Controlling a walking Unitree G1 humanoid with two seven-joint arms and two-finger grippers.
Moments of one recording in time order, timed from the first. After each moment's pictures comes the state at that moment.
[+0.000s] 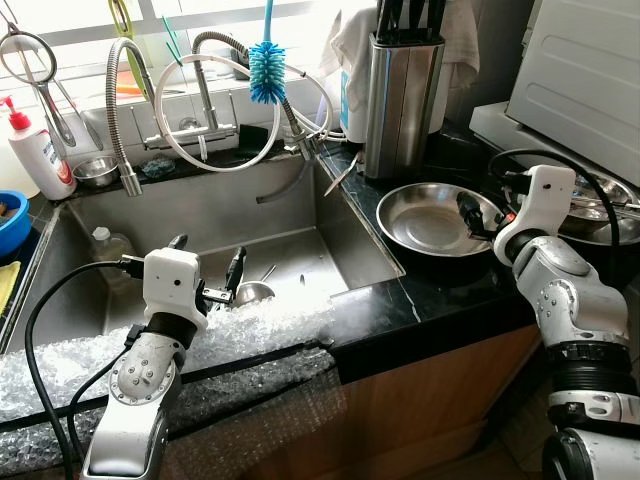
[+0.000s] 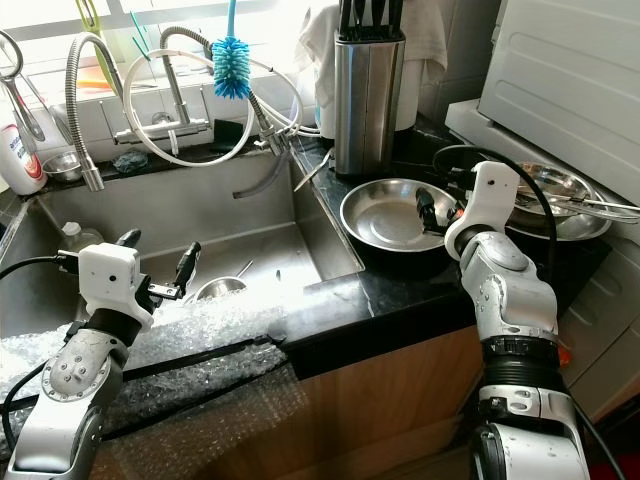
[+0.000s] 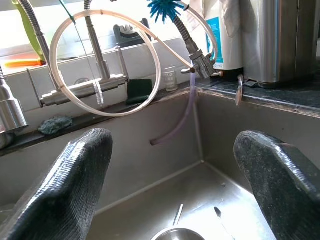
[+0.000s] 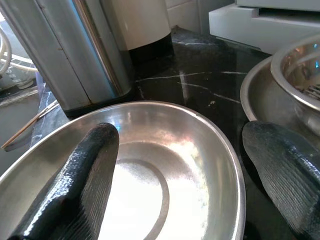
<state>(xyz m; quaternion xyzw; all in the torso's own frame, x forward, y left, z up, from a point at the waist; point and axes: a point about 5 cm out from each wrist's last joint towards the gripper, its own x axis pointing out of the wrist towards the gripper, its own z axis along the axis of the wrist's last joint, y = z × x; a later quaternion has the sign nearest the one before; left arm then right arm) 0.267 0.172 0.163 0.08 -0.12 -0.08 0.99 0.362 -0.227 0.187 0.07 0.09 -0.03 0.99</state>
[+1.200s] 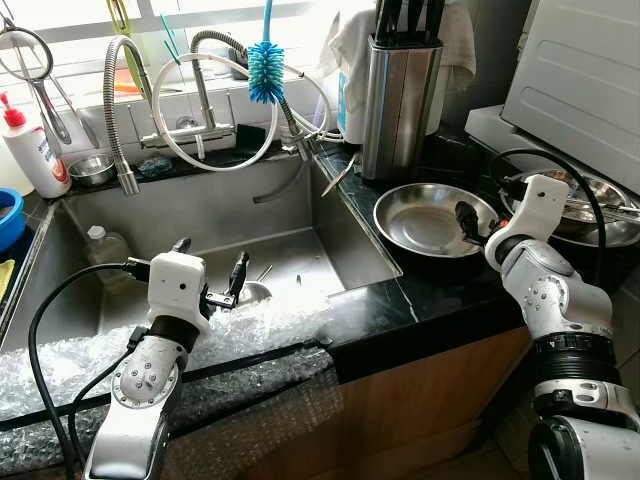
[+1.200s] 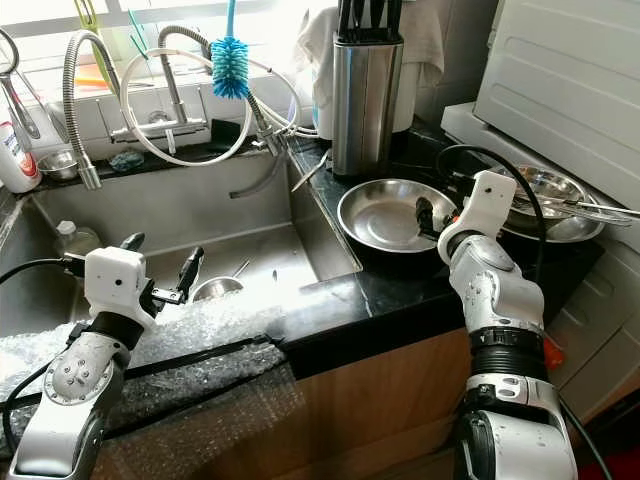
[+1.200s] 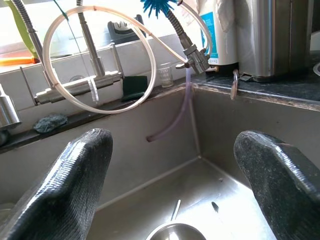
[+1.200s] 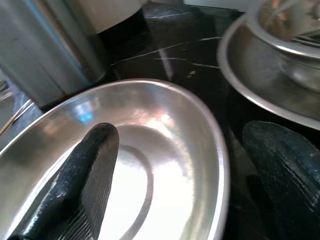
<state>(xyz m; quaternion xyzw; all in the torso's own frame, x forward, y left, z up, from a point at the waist) 0.265 0.170 0.160 0.09 -0.11 -0.08 0.99 0.367 -0.229 0.173 0.14 0.14 -0.08 0.98</state>
